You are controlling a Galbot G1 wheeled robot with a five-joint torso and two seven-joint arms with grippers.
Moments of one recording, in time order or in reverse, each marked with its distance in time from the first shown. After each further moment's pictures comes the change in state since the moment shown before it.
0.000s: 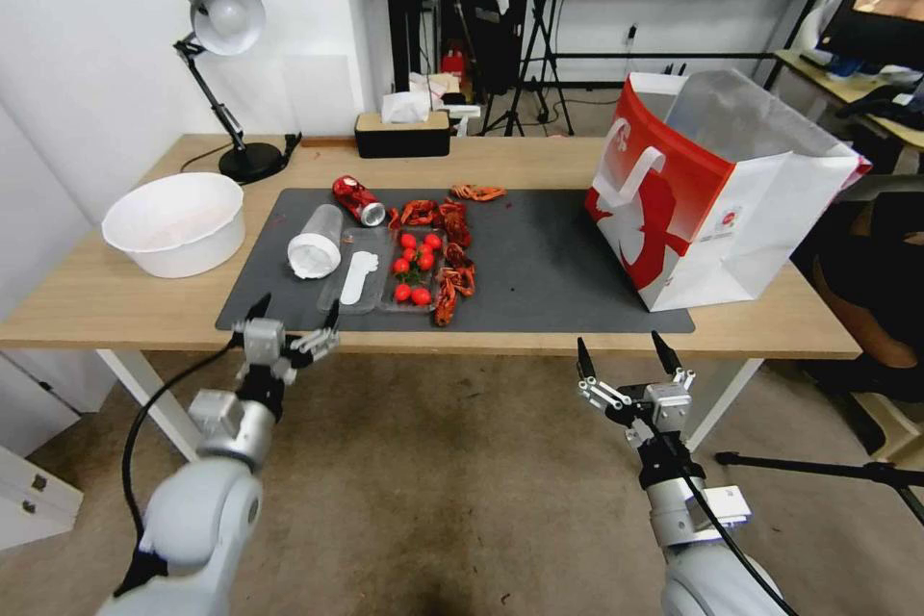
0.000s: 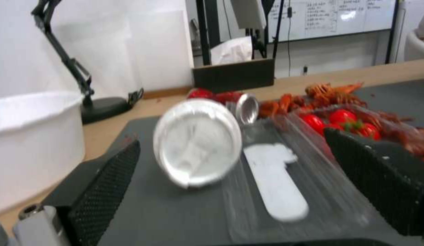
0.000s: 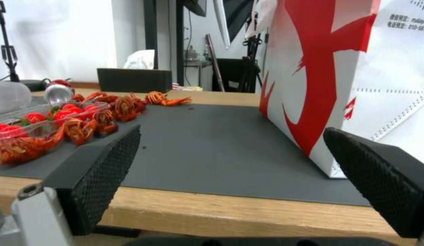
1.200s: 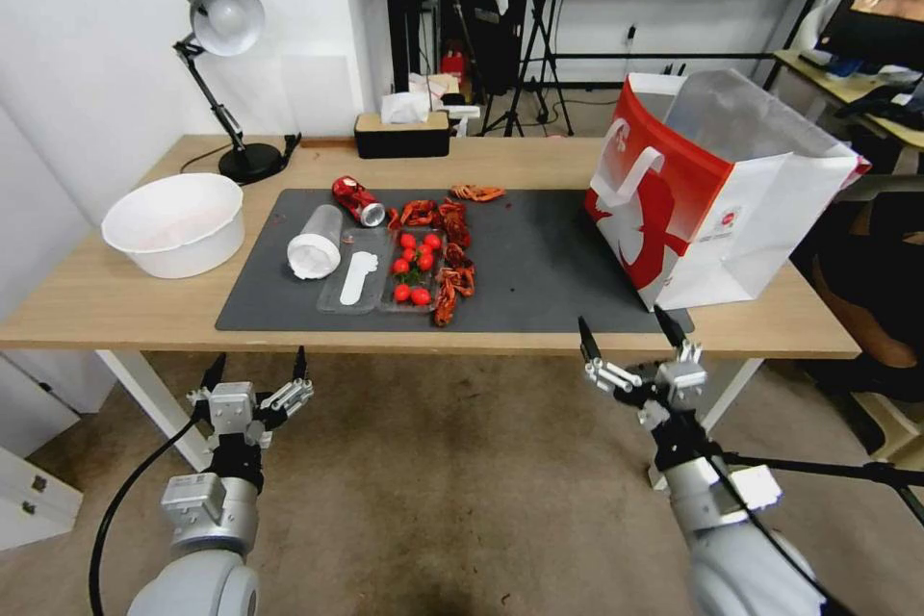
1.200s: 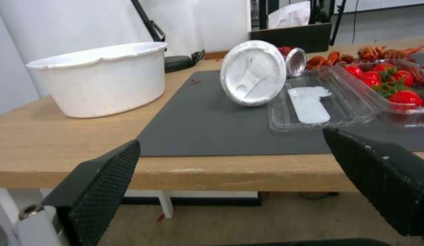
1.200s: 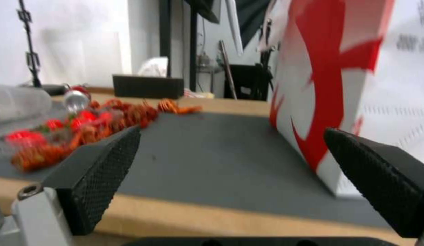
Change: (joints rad) left arm 0.341 -0.282 -0.094 -0.198 0.198 -0.053 -0.071; right arm -0.011 -0.066 0.012 0.009 0.045 0.028 -0.029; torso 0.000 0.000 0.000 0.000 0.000
